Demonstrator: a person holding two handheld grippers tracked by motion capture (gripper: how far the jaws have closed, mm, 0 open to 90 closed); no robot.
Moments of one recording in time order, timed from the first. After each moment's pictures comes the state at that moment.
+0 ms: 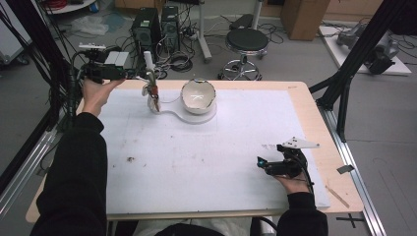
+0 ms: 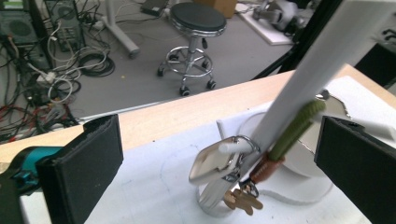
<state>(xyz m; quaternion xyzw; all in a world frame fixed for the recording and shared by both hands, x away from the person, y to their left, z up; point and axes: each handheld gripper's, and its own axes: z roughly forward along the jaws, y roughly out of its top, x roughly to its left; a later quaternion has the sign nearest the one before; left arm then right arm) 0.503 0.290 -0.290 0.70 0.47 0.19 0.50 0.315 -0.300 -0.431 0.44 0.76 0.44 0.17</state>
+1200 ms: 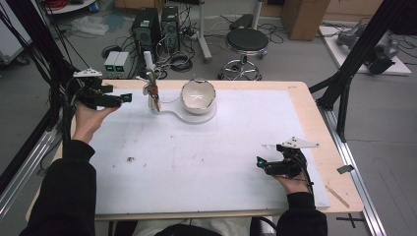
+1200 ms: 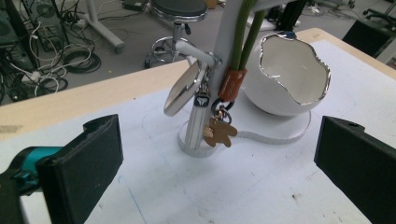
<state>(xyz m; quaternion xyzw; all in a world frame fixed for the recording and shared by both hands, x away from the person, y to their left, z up) 0.440 0.293 -0.326 0.72 0.45 0.18 0.49 0.315 -0.298 -0.430 0.44 0.76 0.44 0.17</state>
